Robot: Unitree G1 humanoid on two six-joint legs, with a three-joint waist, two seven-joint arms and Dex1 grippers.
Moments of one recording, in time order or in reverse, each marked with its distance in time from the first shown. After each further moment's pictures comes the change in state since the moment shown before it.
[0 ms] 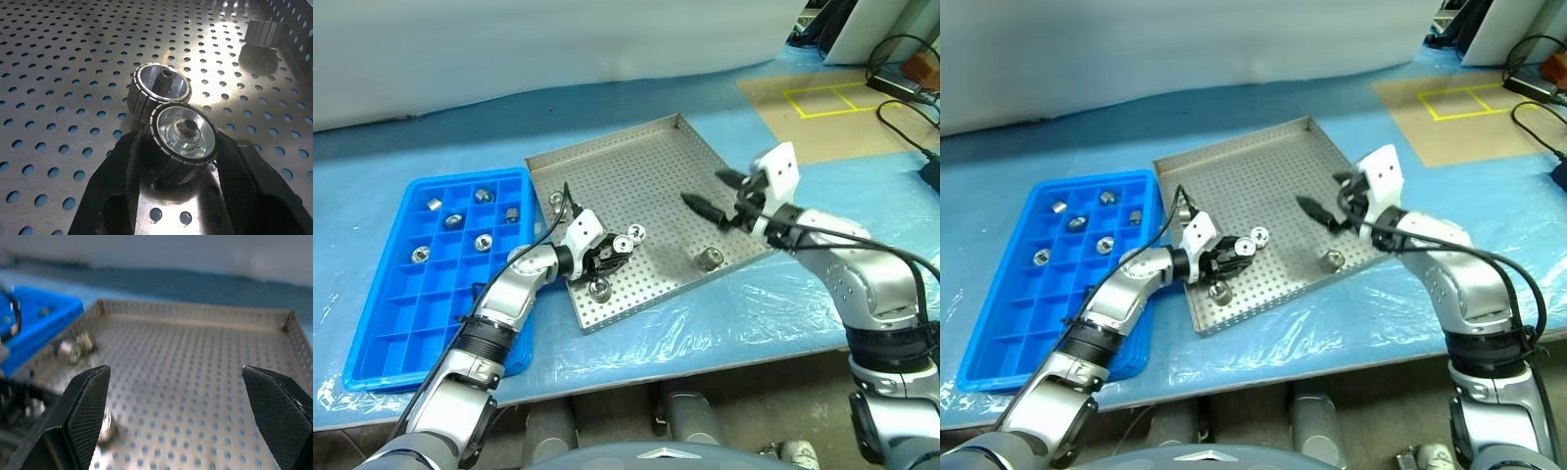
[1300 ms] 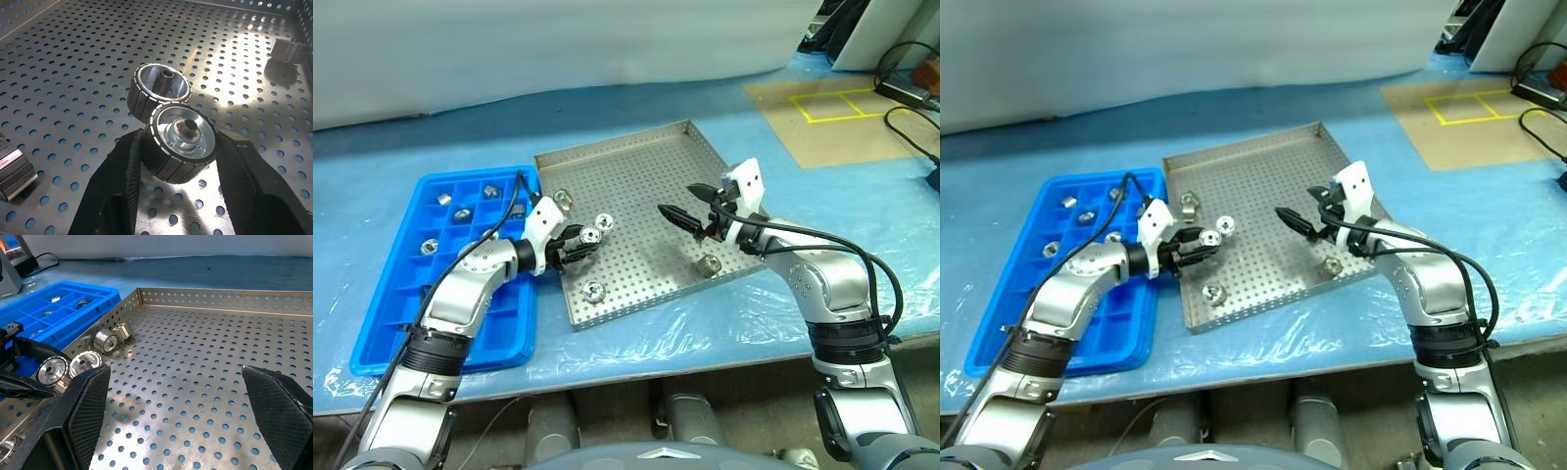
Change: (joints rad) left arm 0.079 0.172 0.110 -0.270 -0.138 0.229 -0.003; right arm 0.029 0.094 0.109 0.110 -0.141 -0.073 0.151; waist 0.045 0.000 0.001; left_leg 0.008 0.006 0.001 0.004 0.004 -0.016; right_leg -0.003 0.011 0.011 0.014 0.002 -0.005
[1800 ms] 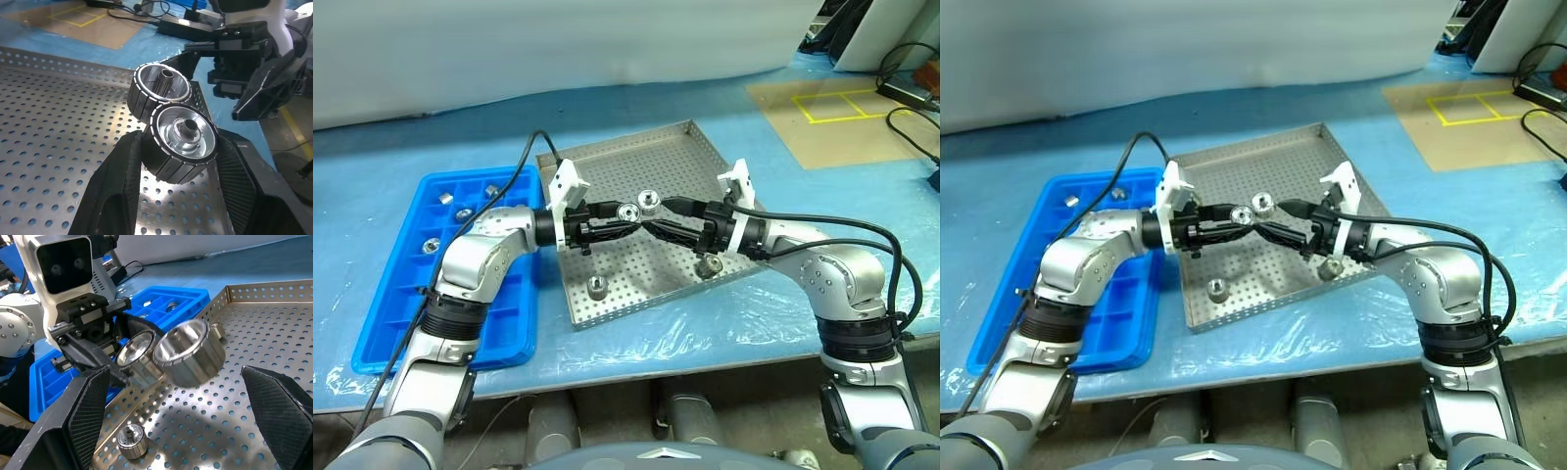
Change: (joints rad) left arm -0.194 -0.057 -0.012 -0.023 -0.229 0.162 -0.178; right arm -0.032 -0.030 -0.023 -0.079 0.244 0.229 0.142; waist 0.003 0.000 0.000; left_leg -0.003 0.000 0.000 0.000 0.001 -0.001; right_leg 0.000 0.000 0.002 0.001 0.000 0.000
